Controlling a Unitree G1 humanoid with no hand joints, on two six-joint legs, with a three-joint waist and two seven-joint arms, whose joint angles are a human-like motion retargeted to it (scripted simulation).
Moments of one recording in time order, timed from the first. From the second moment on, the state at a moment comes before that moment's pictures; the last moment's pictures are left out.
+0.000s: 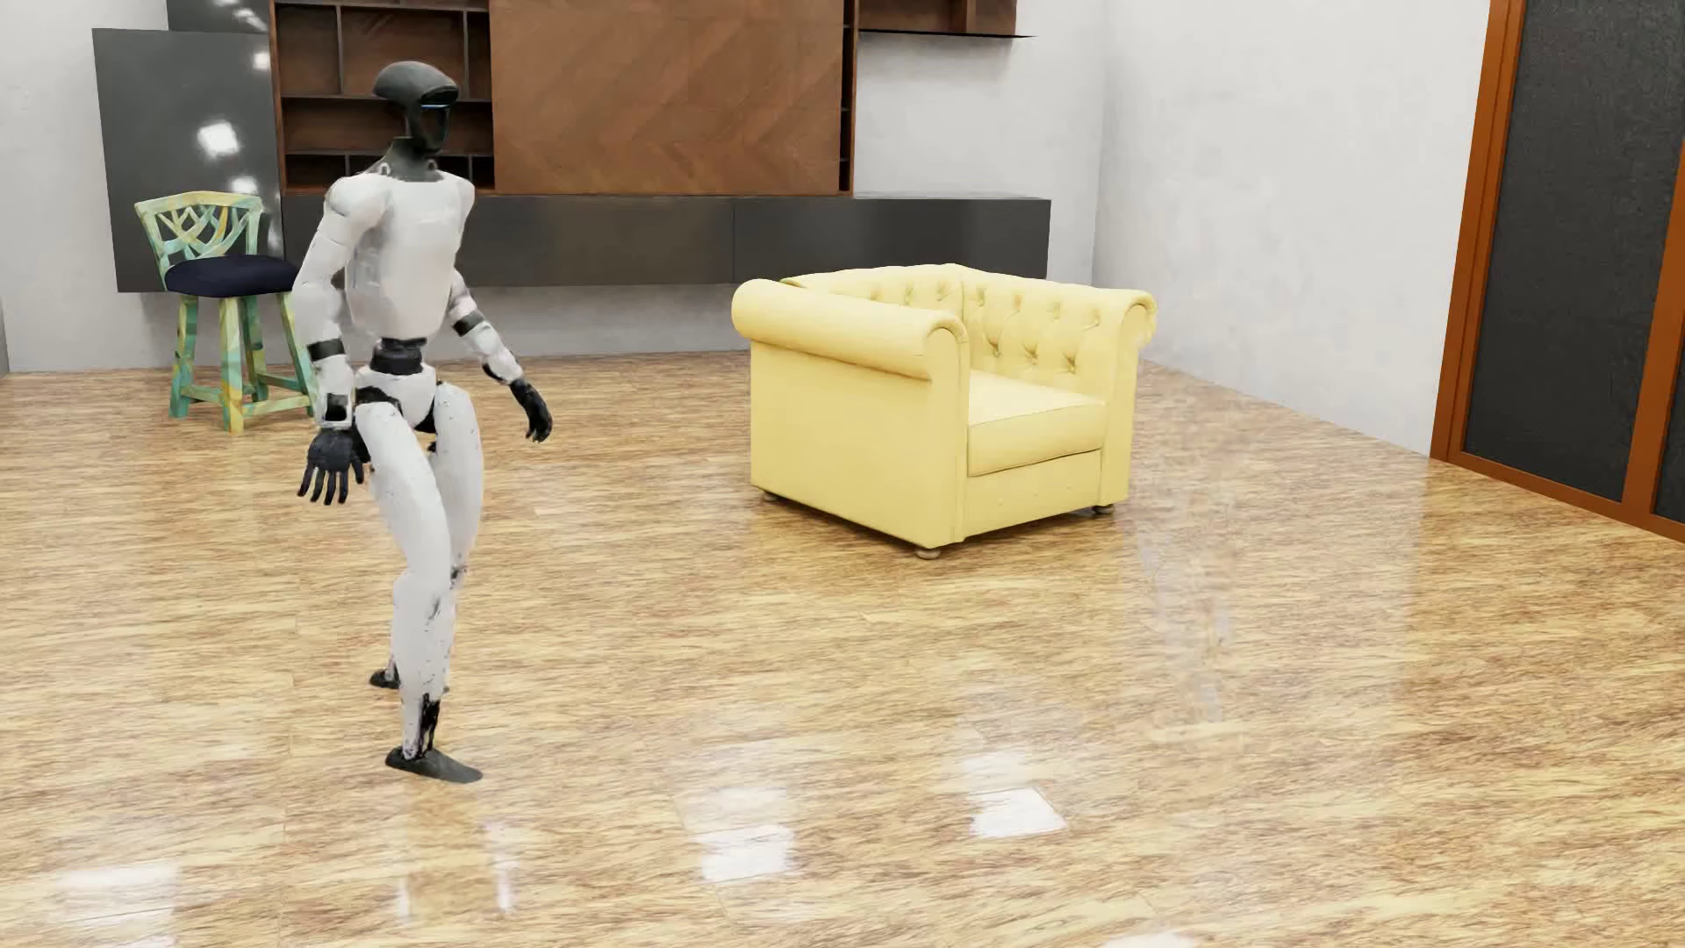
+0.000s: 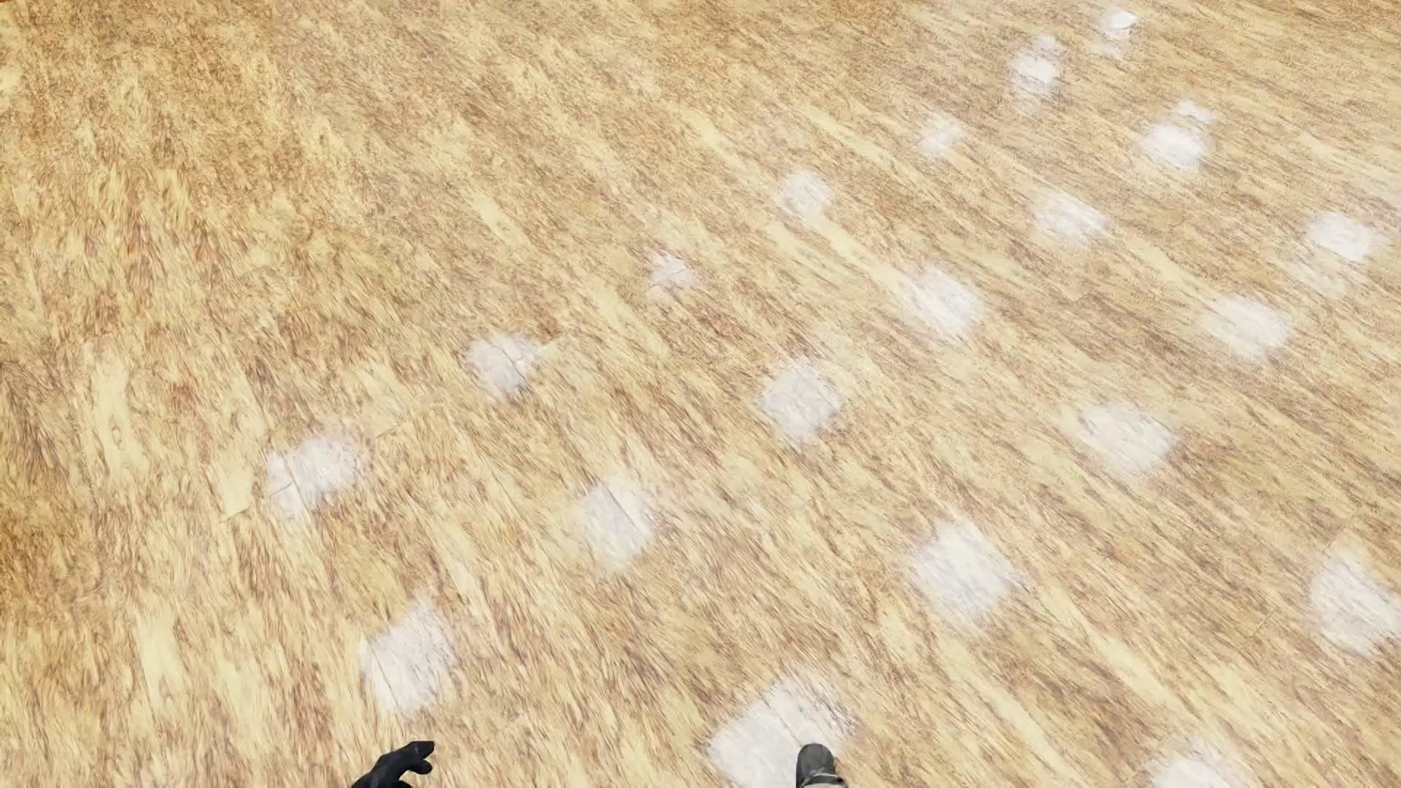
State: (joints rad) body -0.12 -0.58 0.01 -0.01 -0.14 -0.02 0.04 0.03 0.01 0.42 0.47 0.15 0.30 -0.50 -0.11 0.08 -0.23 -0.01 0.11 0.16 0.21 0.66 0.76 0.71 -0.65 0.16 0.38 0.07 0.06
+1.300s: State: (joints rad) body -0.10 -0.57 0.00 0.11 -0.10 0.00 0.08 -0.06 0.02 0.56 0.44 0.23 0.28 -0.51 -0.04 0.13 -0.20 -0.07 0.06 0.13 0.21 0.53 0.77 0.67 -0.66 0.13 0.40 0.06 0.03
